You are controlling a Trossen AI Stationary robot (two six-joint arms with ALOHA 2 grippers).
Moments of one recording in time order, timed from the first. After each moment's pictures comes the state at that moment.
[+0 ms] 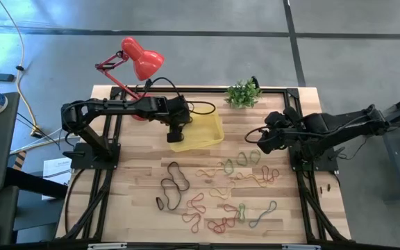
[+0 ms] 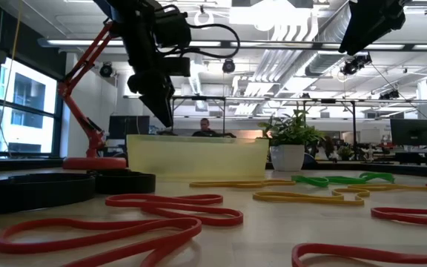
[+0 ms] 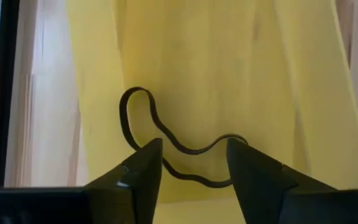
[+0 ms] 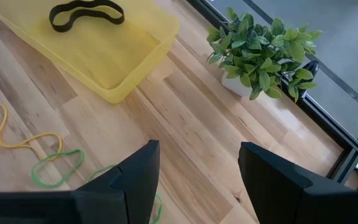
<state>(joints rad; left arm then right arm) 0.44 1.61 1.13 -0.65 -0.06 0.31 0.21 1.05 1.10 -1.21 0.65 0.76</state>
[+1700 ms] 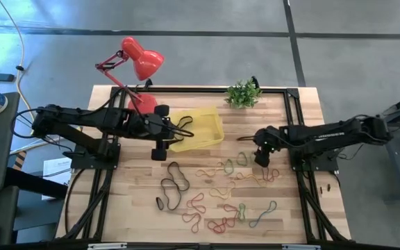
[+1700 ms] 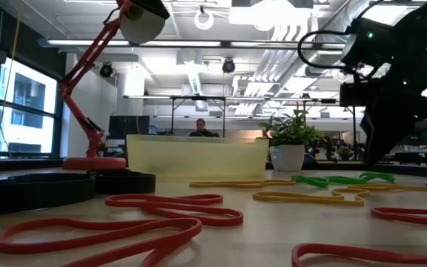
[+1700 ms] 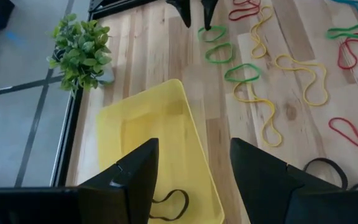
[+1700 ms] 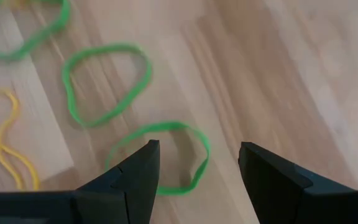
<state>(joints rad) 0.01 1.26 1.28 -0.79 -0.28 0.17 -0.11 1.08 0.42 -0.50 0.06 0.33</state>
